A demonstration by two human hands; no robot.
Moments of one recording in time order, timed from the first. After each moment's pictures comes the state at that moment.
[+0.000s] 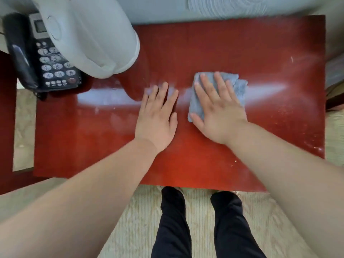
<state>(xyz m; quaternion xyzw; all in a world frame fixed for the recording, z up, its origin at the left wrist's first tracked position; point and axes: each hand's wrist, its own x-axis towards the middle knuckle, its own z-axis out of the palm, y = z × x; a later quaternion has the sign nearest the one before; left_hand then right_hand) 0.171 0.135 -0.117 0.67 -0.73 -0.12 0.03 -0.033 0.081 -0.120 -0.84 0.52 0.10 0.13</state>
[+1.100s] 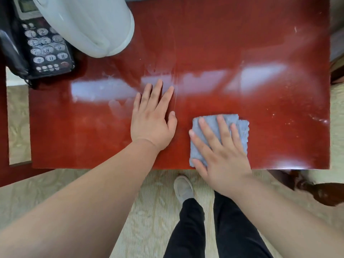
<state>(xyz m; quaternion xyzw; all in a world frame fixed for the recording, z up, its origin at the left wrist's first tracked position) 0.176 0.184 -0.125 0.69 -0.71 -0.10 0.04 -0.048 0.251 -0.117 -0.85 0.50 0.05 0.14</state>
